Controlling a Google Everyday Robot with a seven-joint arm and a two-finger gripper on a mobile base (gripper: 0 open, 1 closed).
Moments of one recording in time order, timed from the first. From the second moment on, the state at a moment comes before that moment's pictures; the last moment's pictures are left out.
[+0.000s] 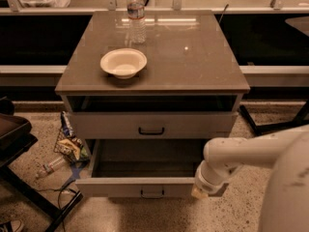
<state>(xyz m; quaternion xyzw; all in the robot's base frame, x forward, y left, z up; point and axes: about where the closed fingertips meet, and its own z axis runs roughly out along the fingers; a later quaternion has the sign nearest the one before) 0.428 -0.156 0.492 -0.55 0.83 0.08 0.05</state>
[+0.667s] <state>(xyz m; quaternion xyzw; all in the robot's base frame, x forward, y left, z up) 0.533 -0.159 0.488 -0.59 0.79 0.03 0.13</state>
